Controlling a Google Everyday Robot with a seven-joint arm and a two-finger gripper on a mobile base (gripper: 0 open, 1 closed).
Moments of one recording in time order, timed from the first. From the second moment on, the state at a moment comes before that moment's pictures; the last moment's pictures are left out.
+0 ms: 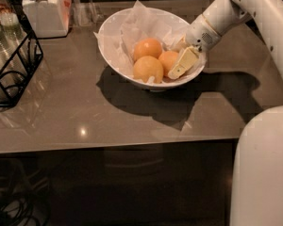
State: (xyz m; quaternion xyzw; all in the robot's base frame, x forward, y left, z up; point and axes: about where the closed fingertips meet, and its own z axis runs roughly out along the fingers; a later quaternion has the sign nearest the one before) arm 0.651 -0.117 0.864 -0.61 0.73 0.24 0.22
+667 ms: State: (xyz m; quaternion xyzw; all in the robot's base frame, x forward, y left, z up) arm 0.654 -0.118 0.853 -0.60 0.73 0.25 0.21
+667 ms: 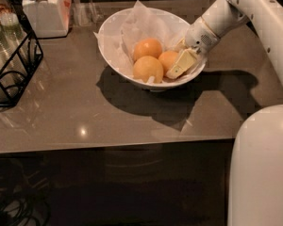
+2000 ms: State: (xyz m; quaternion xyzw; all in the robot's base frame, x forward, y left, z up) arm 0.636 -0.140 0.935 -0.58 0.71 0.21 0.33
